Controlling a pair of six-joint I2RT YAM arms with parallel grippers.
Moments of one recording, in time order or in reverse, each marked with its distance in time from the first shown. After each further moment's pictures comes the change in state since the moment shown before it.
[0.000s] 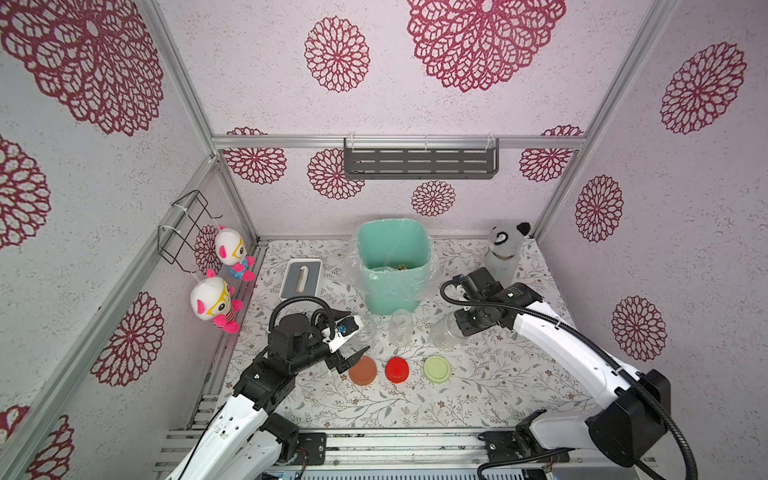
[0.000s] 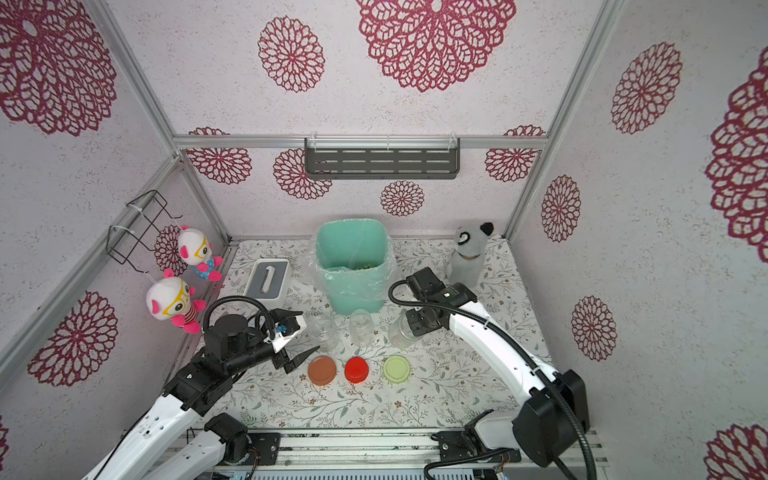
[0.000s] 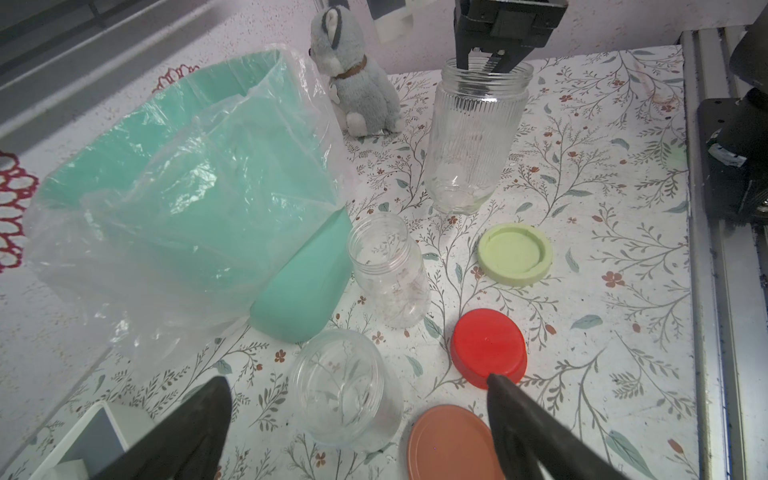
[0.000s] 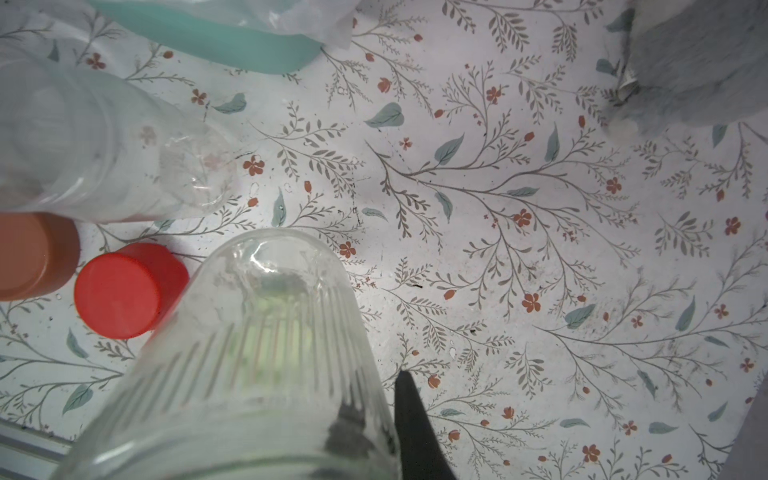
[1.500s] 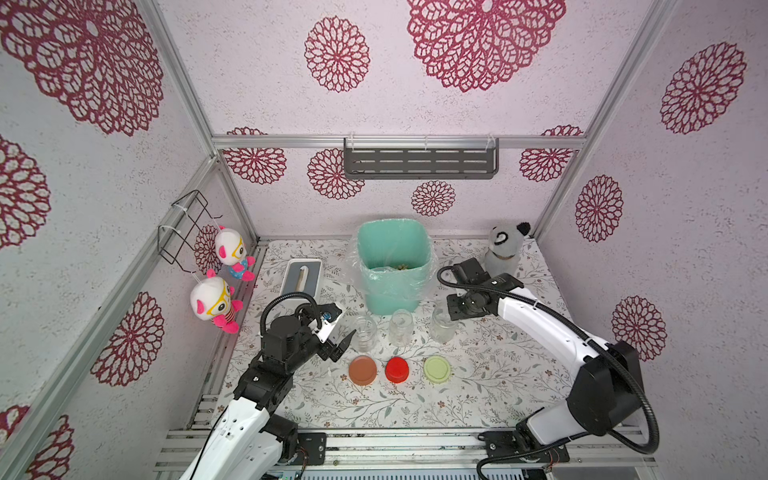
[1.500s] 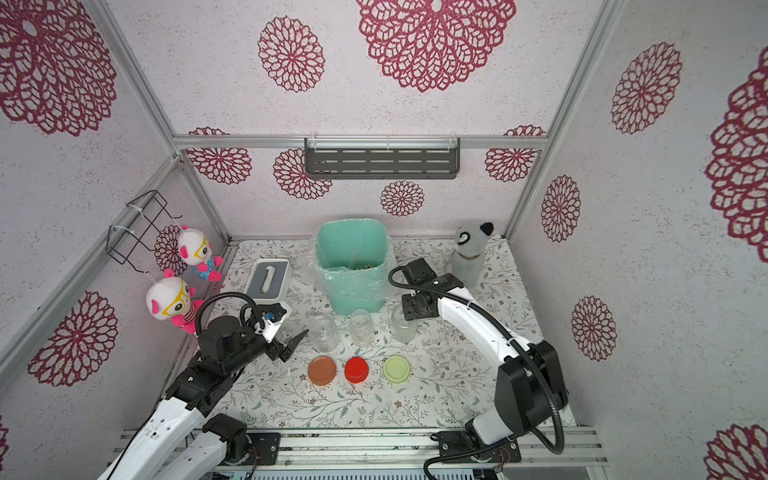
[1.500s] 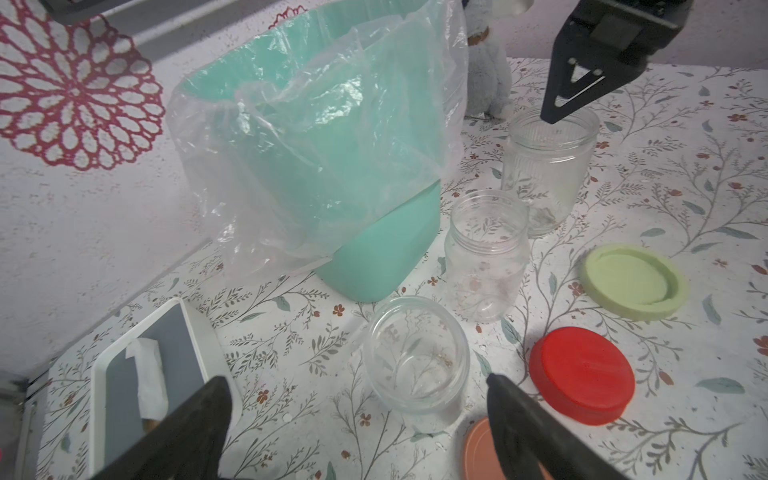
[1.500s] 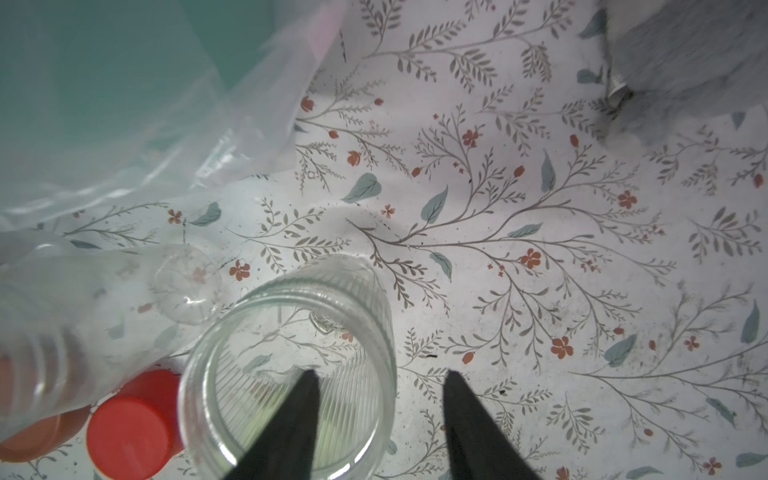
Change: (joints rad) left arm 0.133 -0.017 -0.055 0.108 -0.142 -0.132; right arm -0.040 0.089 0.045 0.145 0.014 0.146
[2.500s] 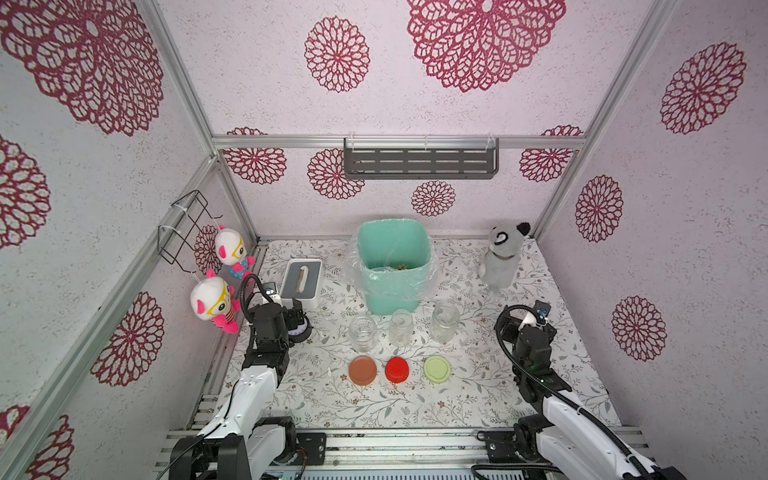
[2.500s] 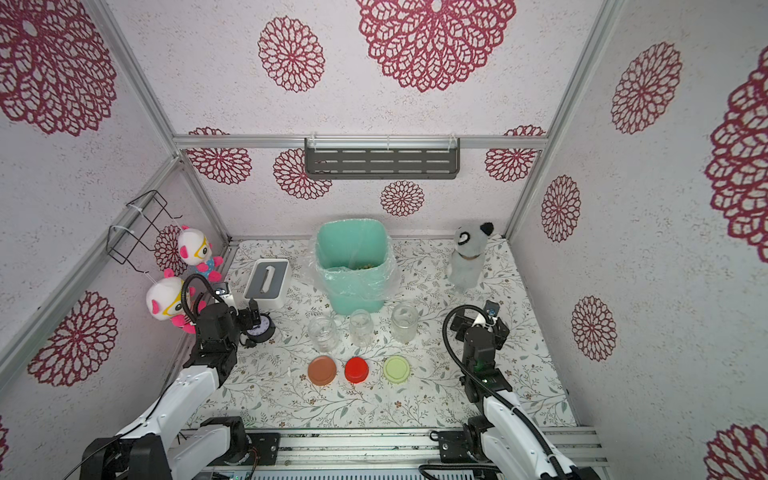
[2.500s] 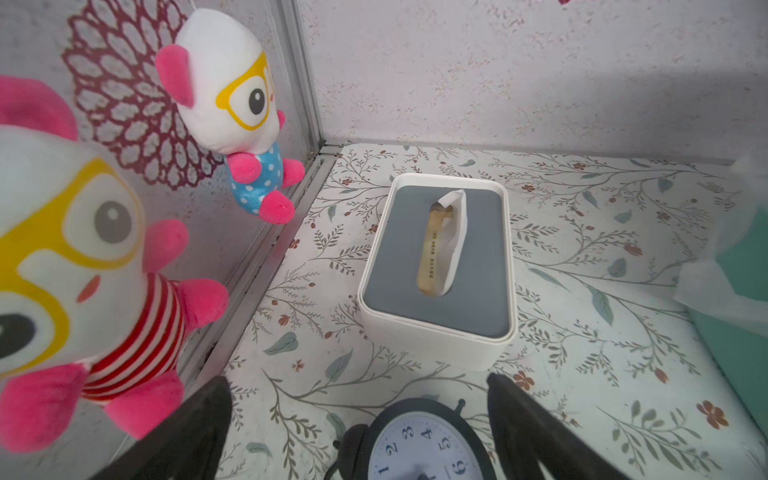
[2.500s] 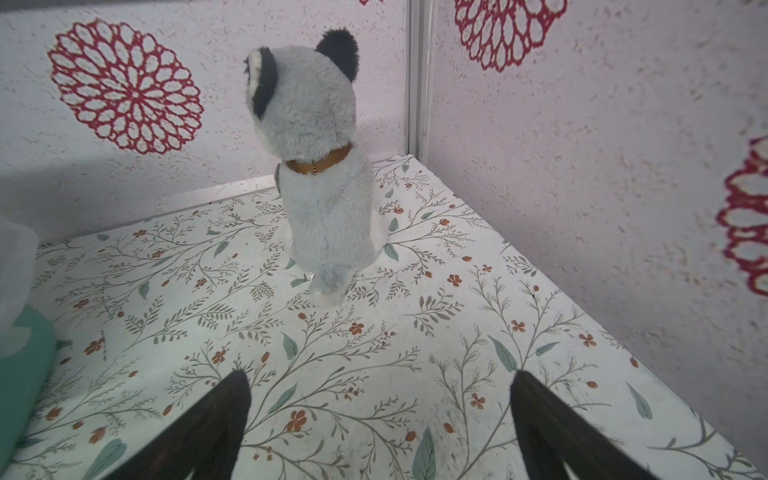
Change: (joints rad) left arm 0.373 0.370 -0.127 0.474 -0.528 -0.386; right arm -0.274 -0.646 -1.060 1.251 0.426 -0.093
